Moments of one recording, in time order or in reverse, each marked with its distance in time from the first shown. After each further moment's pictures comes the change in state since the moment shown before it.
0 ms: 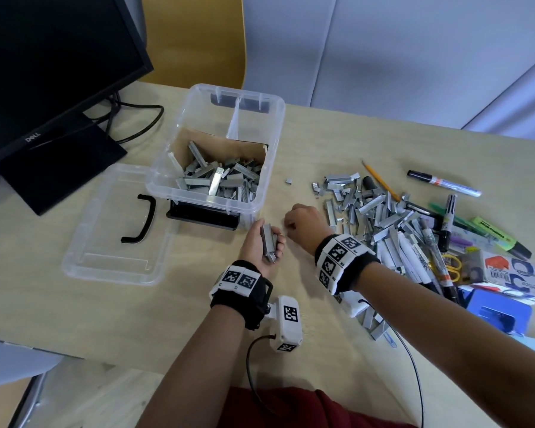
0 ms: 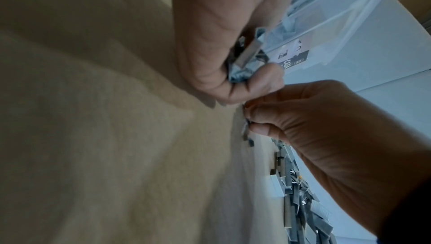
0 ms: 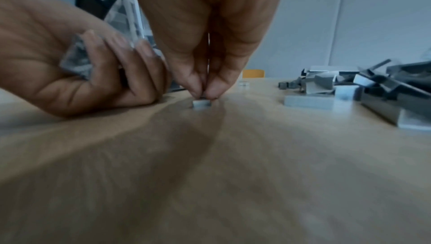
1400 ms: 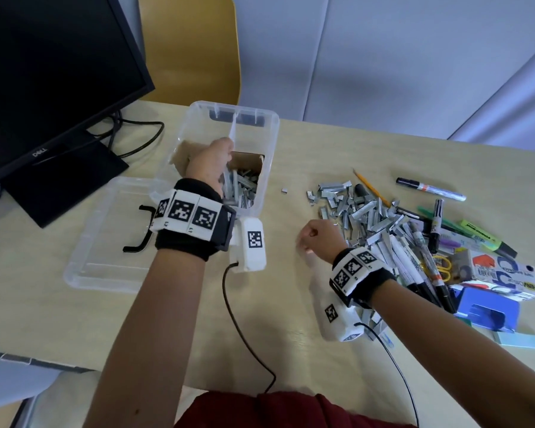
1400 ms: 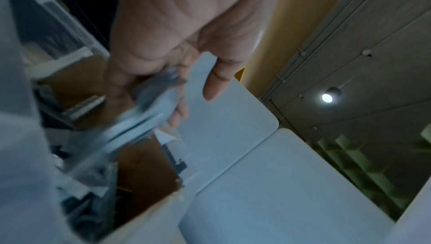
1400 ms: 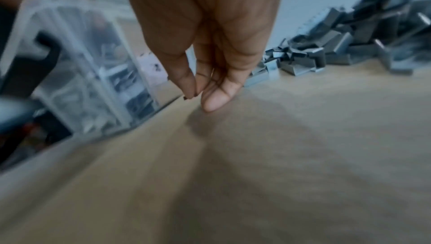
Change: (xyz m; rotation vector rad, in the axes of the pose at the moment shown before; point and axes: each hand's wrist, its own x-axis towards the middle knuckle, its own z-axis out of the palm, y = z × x) left_hand -0.081 0.135 0.064 0.536 0.296 0.481; right_hand -0.025 0.025 0.003 0.533 0.119 0.257
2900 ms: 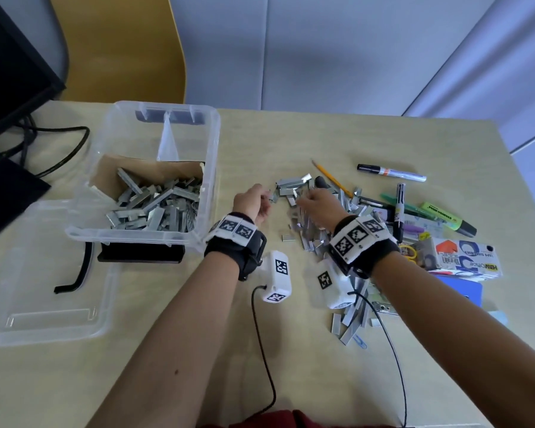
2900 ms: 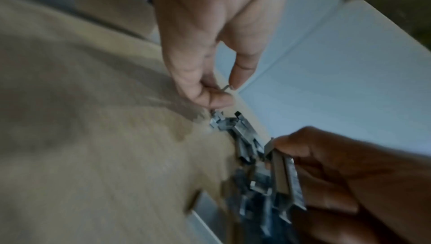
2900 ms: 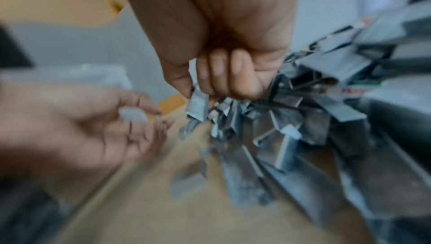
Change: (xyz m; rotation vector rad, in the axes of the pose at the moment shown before) left_hand 0.059 -0.109 0.129 -0.132 -0.276 -0.315; right_hand 0.039 0.020 -0.072 0.101 0.085 0.142
